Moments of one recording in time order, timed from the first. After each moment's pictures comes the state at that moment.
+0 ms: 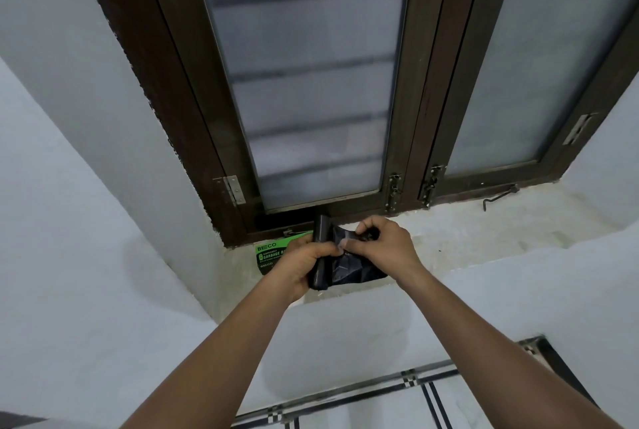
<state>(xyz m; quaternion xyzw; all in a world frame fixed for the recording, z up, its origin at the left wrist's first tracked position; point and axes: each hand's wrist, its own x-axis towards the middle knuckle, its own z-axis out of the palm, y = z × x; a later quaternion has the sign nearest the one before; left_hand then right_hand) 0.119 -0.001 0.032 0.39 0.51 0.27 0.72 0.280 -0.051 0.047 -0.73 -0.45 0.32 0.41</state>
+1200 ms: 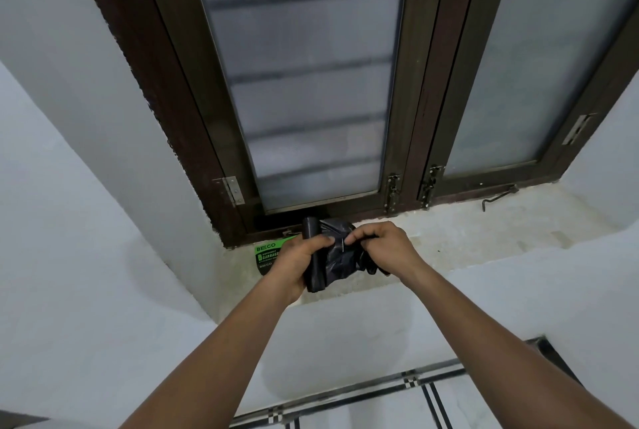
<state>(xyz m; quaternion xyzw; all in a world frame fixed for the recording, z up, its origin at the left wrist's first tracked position) 0.120 -0.001 0.028 0.37 0.51 0.33 0.70 0.290 -0.051 0.050 -0.72 -0.48 0.35 0.36</state>
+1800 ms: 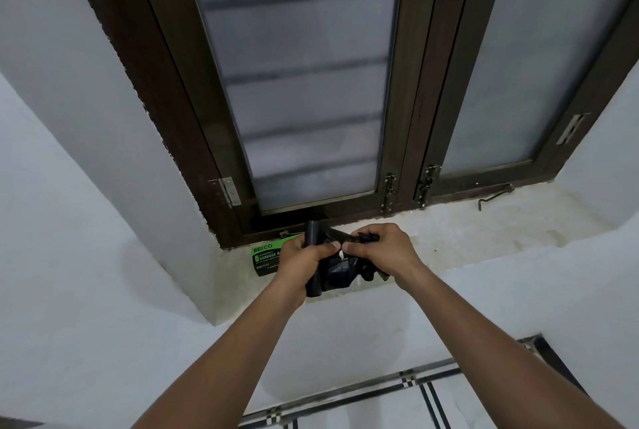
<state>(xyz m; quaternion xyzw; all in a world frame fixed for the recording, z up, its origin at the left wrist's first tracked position) 0.129 -0.013 0.032 0.39 0.53 0.36 0.65 0.294 -0.051 0.037 -0.72 -0.43 0.36 0.40</state>
